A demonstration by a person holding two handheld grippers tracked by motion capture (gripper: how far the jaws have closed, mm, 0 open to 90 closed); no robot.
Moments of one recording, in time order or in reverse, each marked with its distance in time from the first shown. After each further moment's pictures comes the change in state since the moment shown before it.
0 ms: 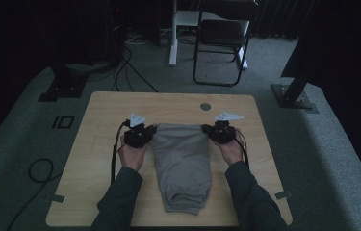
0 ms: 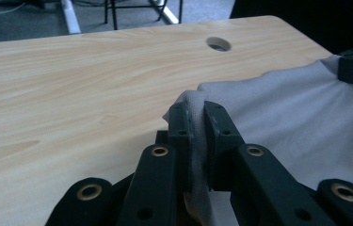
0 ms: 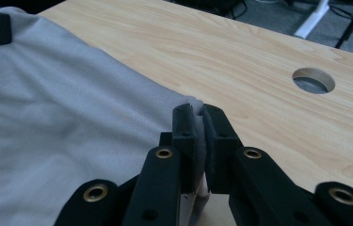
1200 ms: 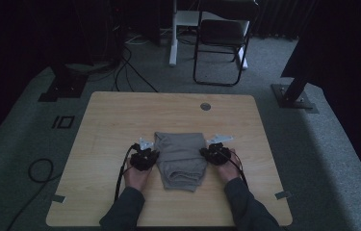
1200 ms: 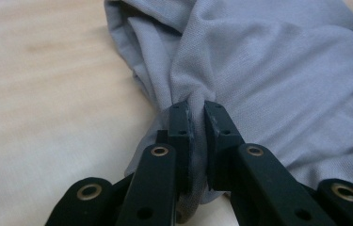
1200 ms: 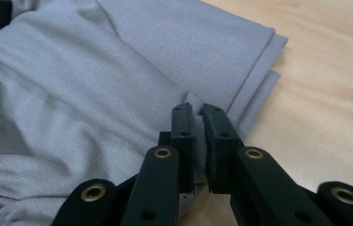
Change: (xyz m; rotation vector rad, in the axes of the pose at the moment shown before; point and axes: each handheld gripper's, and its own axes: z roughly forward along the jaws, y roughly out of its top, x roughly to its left) left arm -0.003 -0.069 0.046 0.195 0.049 0.000; right arm 0.015 -0.069 0.033 0.183 -0.016 -0.025
